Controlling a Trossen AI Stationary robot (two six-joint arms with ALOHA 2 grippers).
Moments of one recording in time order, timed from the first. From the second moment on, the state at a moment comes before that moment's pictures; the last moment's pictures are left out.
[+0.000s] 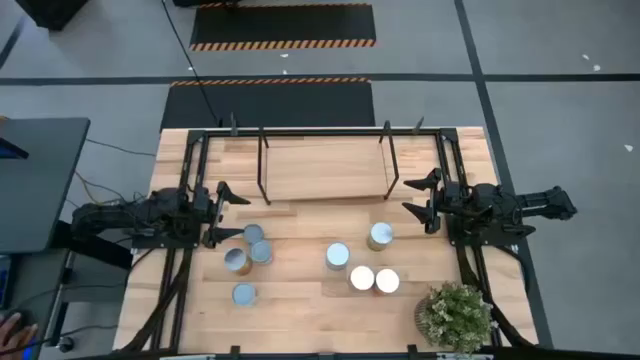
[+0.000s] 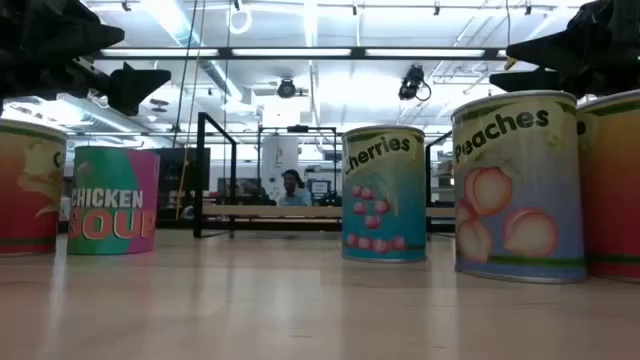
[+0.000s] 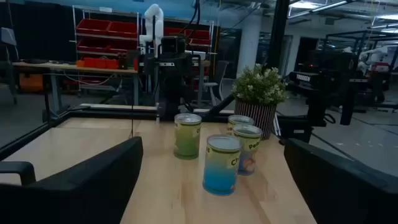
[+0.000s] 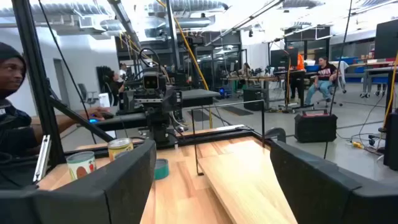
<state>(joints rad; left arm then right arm) 0.02 0.01 0.01 0.11 0.11 -0.10 0.10 0.01 0.01 0.19 0.30 0.02</state>
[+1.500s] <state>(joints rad) 0.02 0.01 0.01 0.42 0.11 -0.28 0.10 0.01 0.01 0.19 0.30 0.02</state>
